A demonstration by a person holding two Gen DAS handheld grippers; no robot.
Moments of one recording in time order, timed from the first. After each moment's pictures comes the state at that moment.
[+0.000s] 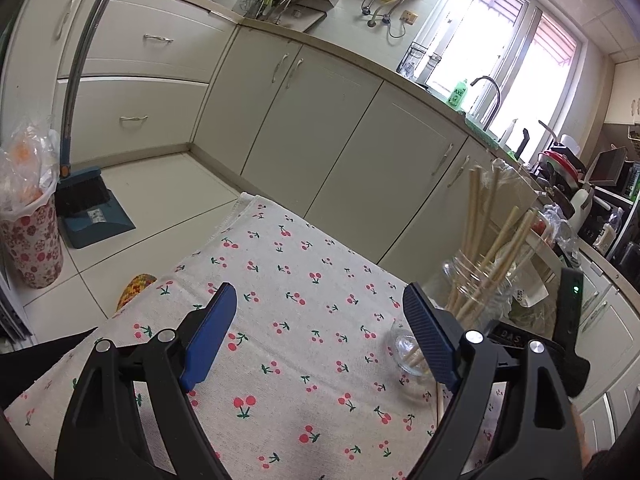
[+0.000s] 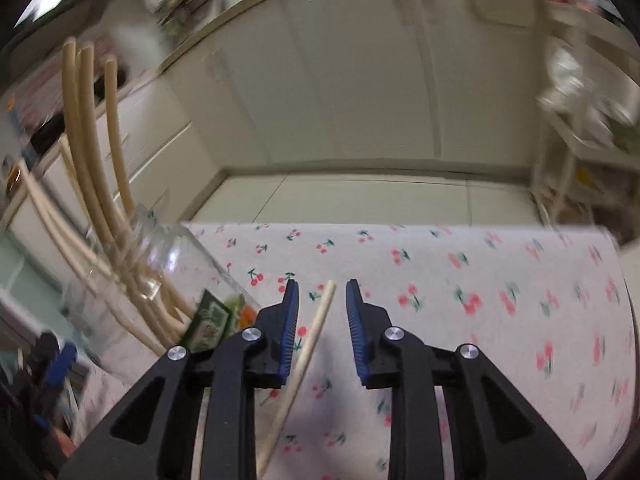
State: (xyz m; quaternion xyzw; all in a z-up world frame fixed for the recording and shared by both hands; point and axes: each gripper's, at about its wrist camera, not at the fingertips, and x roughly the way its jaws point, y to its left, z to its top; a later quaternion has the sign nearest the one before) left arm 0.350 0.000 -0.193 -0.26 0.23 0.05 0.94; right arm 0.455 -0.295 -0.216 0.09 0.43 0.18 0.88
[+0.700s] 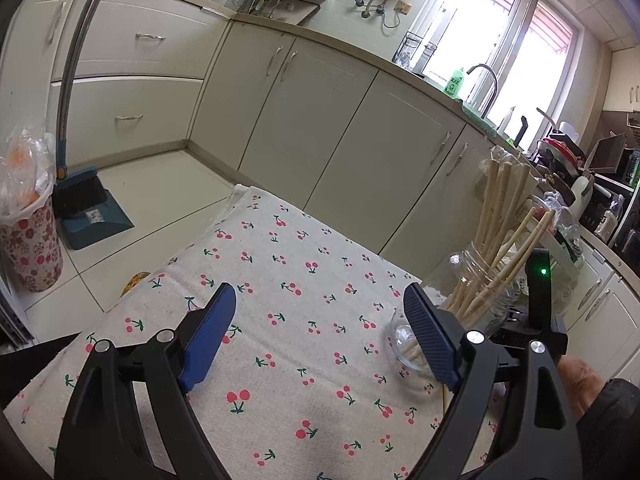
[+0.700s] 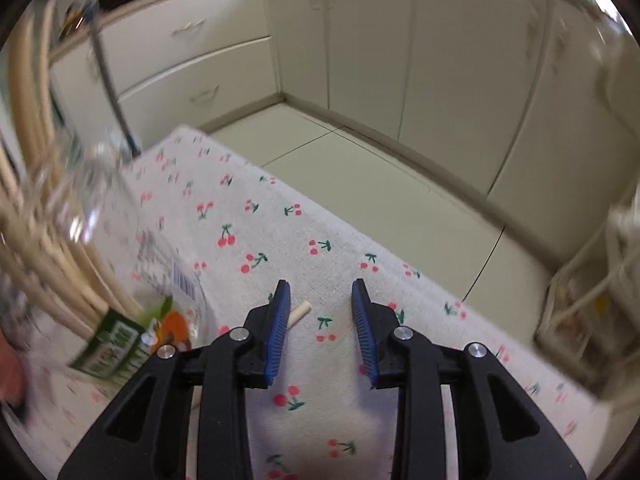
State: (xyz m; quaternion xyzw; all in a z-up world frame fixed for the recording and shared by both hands) left arm 0.355 -0.008 -0.198 -0.24 0.24 0.04 0.94; right arm 0.494 -0.272 -0.232 -0.14 0.43 0.31 0.84
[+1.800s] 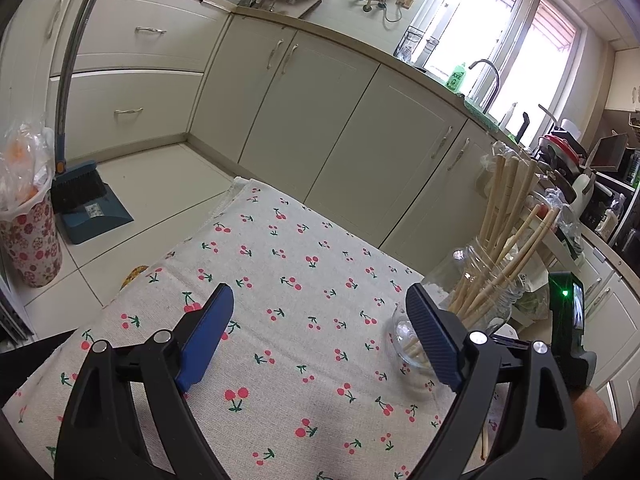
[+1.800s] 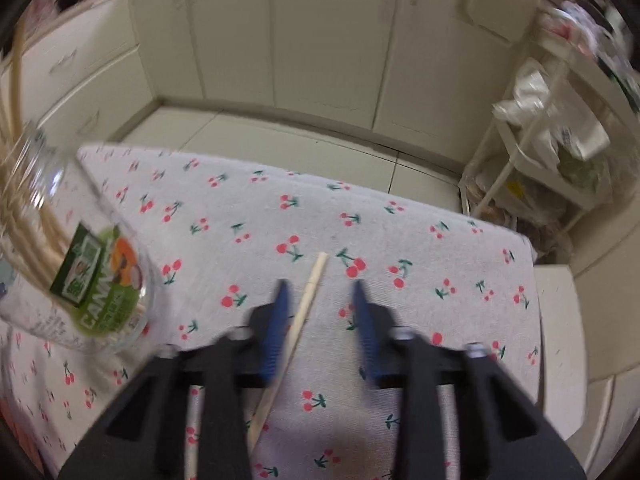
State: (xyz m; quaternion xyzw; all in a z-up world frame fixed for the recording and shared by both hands) left arm 0.360 -0.009 -0.203 -0.25 0.25 0.04 0.94; right arm 0.447 -0.295 -0.222 -0.08 0.50 0.08 0.86
